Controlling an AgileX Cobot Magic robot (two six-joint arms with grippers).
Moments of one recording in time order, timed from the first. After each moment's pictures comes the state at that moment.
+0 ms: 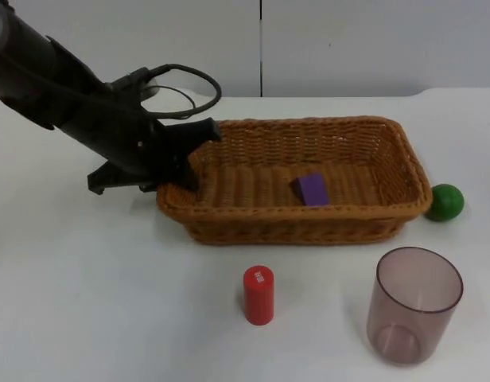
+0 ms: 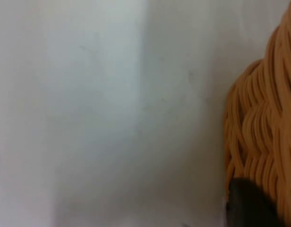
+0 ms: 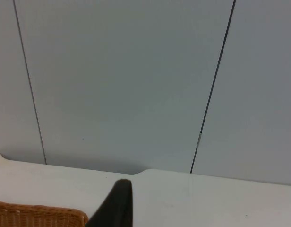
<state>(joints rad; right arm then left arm) 0.27 0.84 -1.21 -0.39 0.76 0.24 -0.26 2.21 -1.29 -1.07 0.32 0.55</state>
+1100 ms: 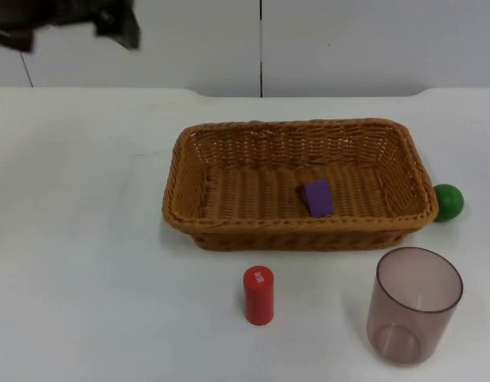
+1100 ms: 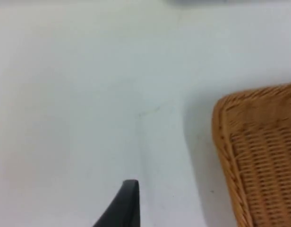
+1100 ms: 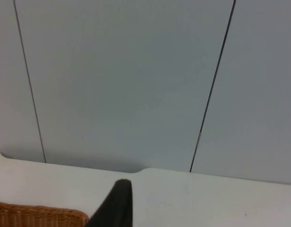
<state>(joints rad) 0.27 0.84 -1.21 -0.39 0.77 0.24 -0.27 1.46 -1.05 0.03 0.43 -0.18</state>
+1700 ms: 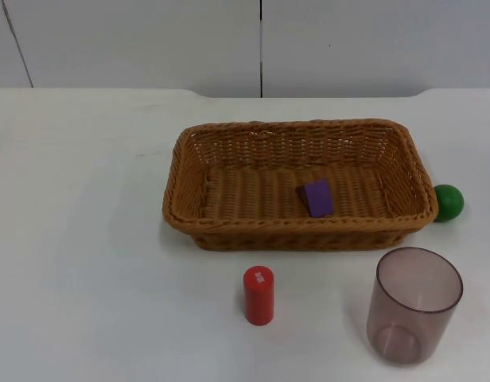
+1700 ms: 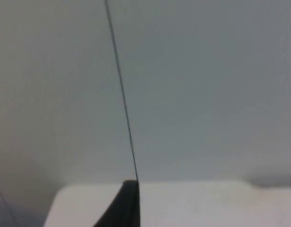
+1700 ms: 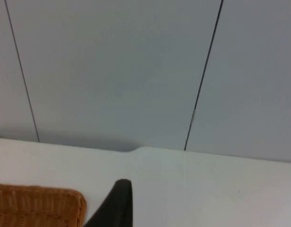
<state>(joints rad) 0.27 0.84 -1.21 -0.39 0.83 0.24 -0.19 0.75 -0.96 0.46 0.53 -0.41</state>
